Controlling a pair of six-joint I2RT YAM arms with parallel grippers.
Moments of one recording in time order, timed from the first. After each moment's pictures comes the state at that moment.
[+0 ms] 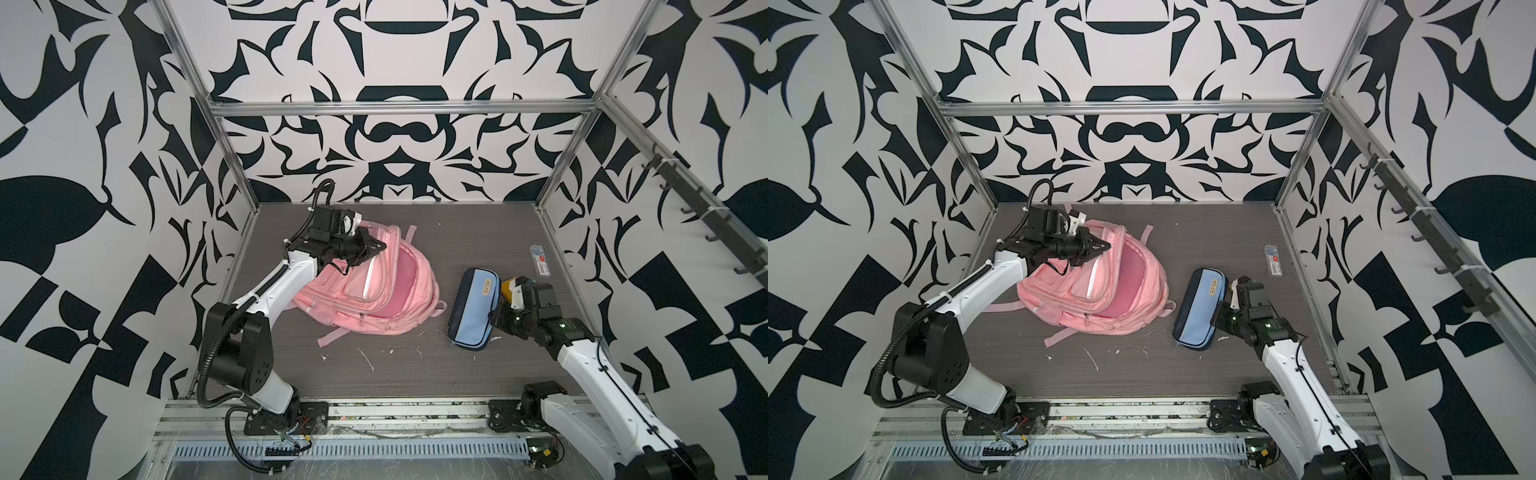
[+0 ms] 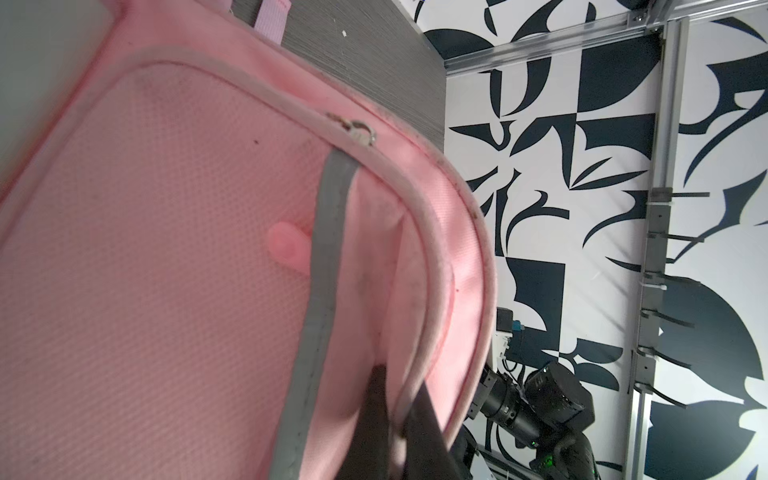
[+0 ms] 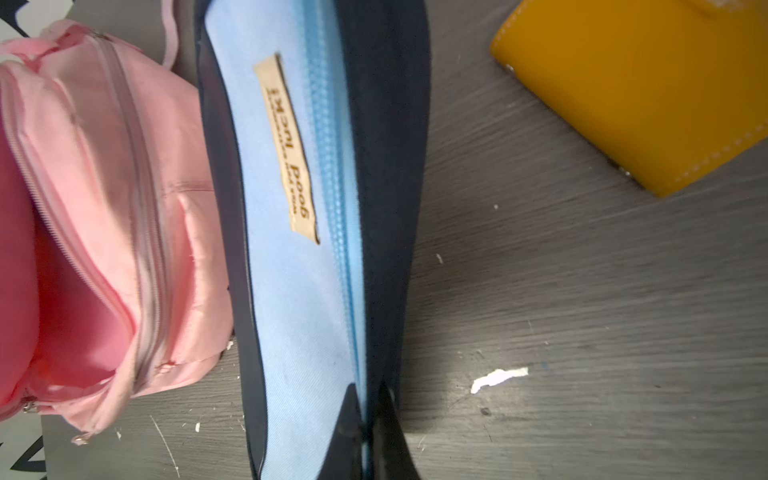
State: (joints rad) left arm -0.36 1.57 1.23 -0.30 0.74 -0.87; right arm 0.12 0.84 0.55 -0.65 -0.25 0.57
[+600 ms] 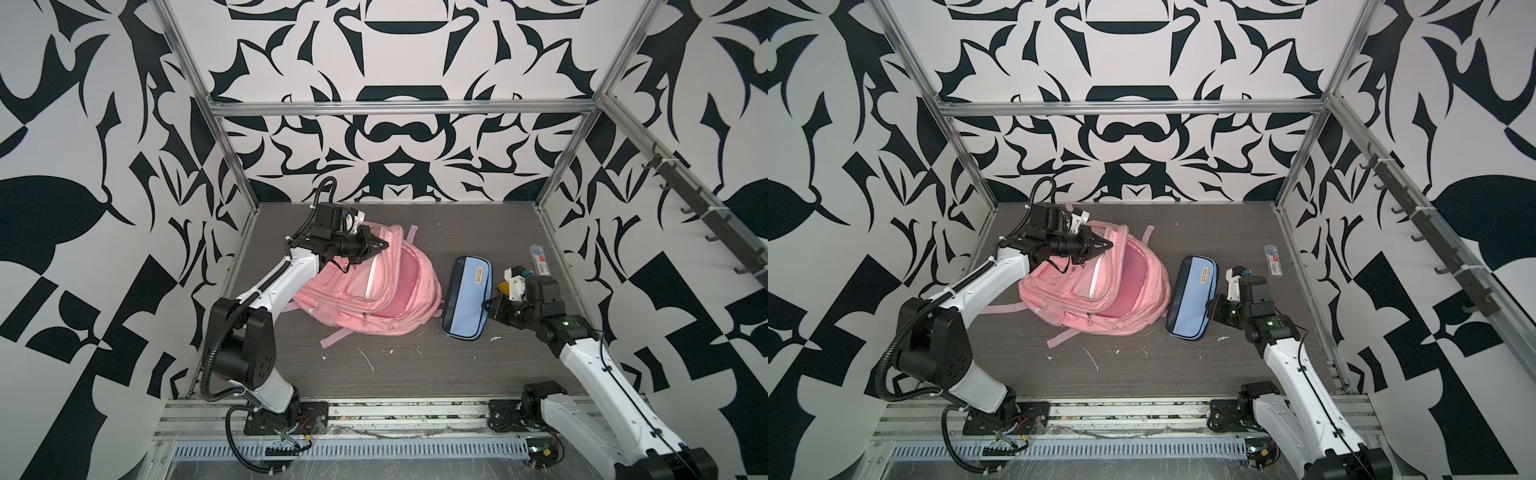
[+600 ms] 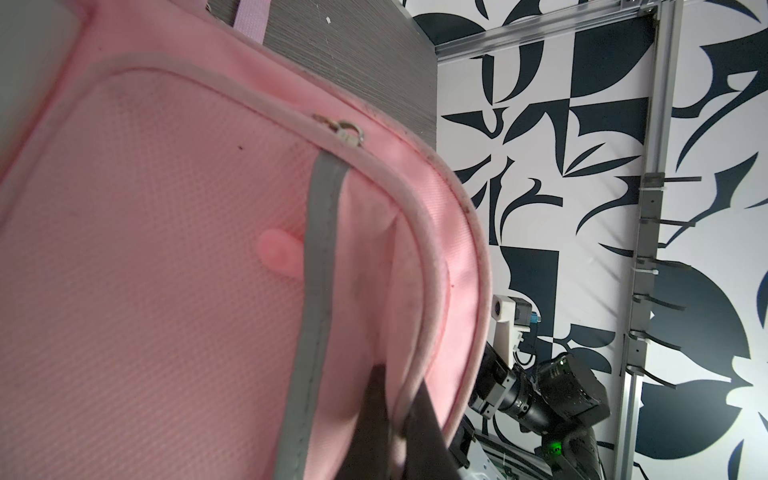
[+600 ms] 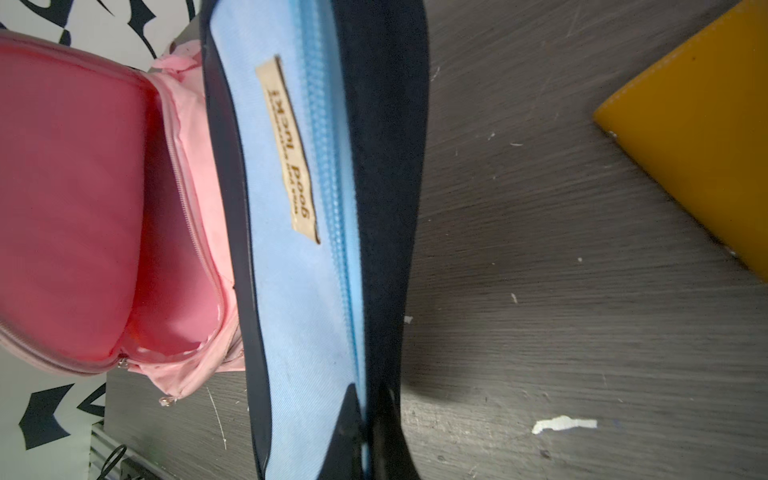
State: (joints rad) left arm -0.36 1.60 1.25 -0.30 0.78 -0.86; right arm 0.12 0.84 0.59 -0.56 -0.38 0.53
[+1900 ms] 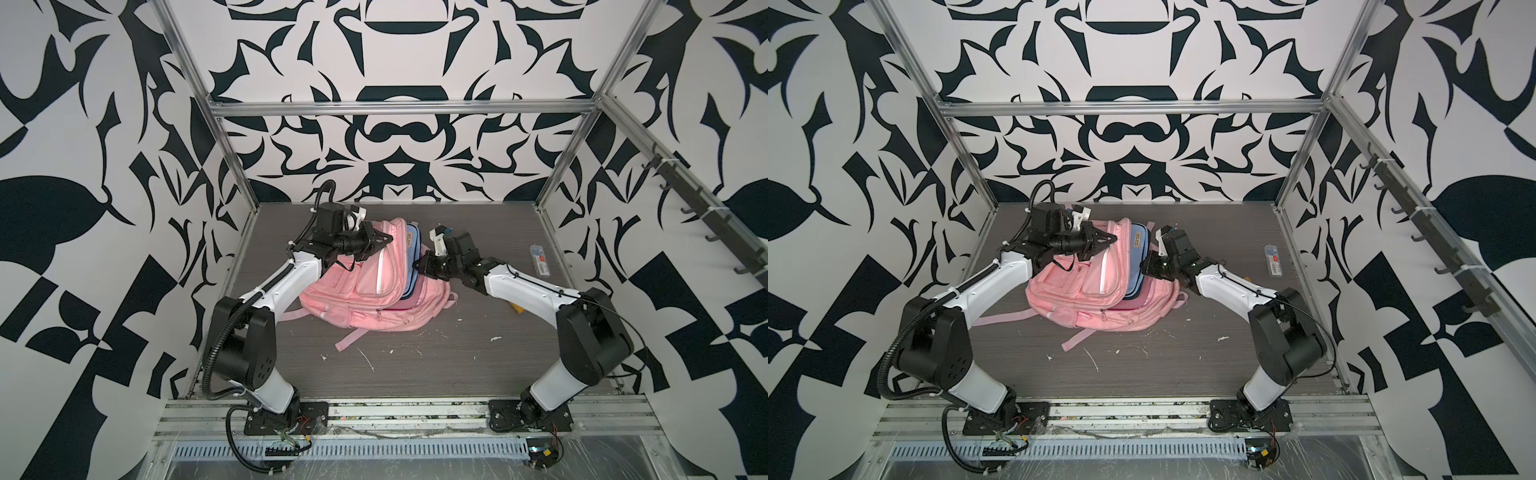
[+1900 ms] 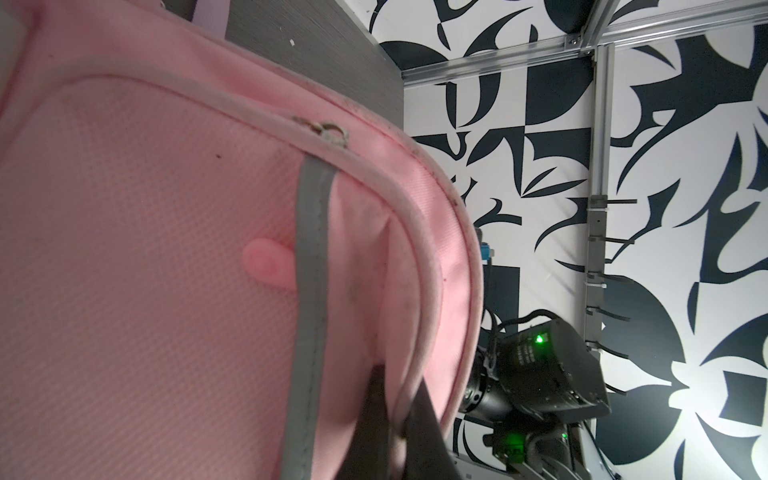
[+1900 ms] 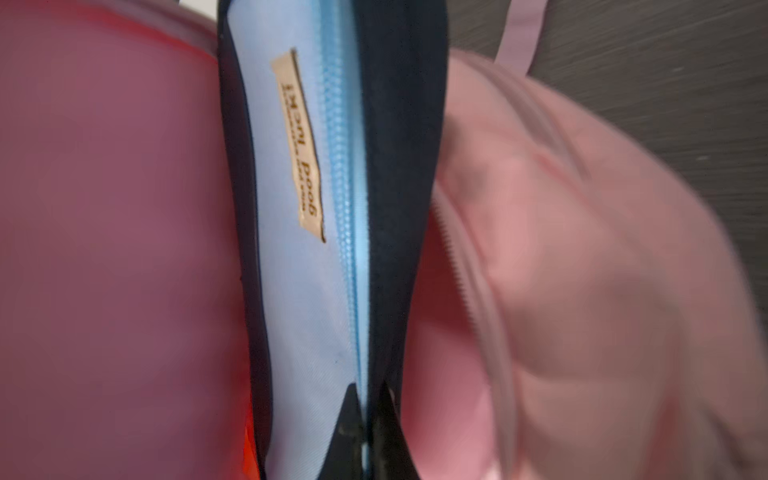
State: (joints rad) left arm -0.37 1.60 1.20 -0.07 0.78 -1.05; right arm 0.53 1.65 1.07 -0.10 -0.32 0.75
